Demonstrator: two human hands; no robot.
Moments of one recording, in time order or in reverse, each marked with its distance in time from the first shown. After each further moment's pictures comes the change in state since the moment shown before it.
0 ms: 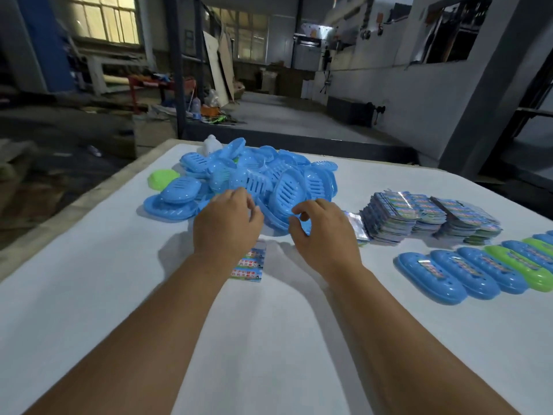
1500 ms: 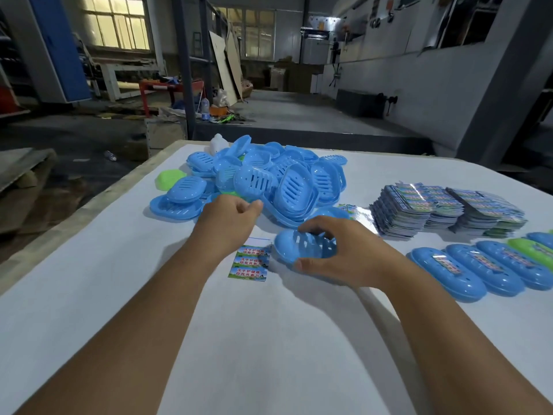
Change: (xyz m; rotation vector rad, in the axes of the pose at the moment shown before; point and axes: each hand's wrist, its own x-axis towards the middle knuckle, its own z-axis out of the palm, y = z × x) left_hand 0.007 -0.005 -0.015 -0.381 -0.337 -0.377; right_hand -0.009 0.034 -0.034 0.162 -0.519 -0.019
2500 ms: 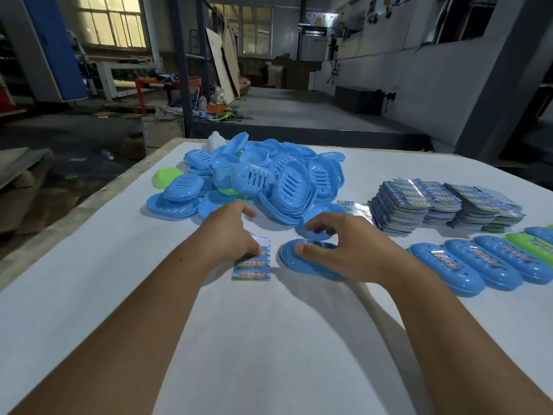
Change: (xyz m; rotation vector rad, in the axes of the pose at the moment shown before) left_hand -0.007 -0.002 -0.001 0.027 -0.269 -0.112; right_hand -0.007 -0.009 -0.006 -0.035 0.022 0.088
